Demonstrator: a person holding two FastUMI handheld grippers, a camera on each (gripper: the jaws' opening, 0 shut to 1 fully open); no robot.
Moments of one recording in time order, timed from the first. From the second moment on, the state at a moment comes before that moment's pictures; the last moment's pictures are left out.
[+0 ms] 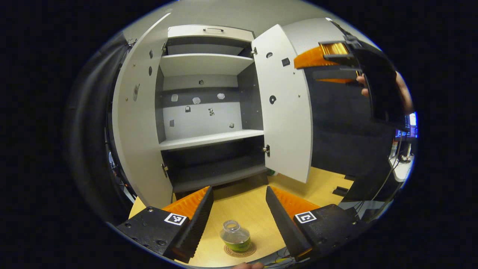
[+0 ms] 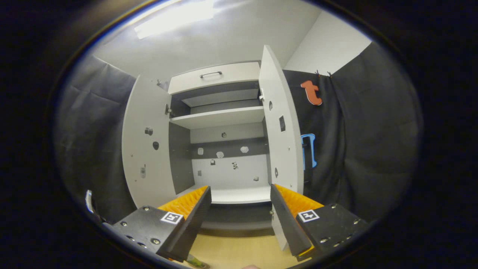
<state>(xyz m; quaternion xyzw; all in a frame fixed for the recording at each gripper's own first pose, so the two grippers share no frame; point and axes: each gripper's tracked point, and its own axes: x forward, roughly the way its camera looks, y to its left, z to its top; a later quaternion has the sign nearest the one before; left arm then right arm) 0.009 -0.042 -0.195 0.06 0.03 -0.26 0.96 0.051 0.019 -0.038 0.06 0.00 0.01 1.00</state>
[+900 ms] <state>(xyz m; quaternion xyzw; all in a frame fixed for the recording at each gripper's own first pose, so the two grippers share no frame) 0.010 -0.028 0.003 0.01 -0.05 -0.17 0.98 0.052 -0.186 -0.023 0.00 0.00 -0.06 1.00</state>
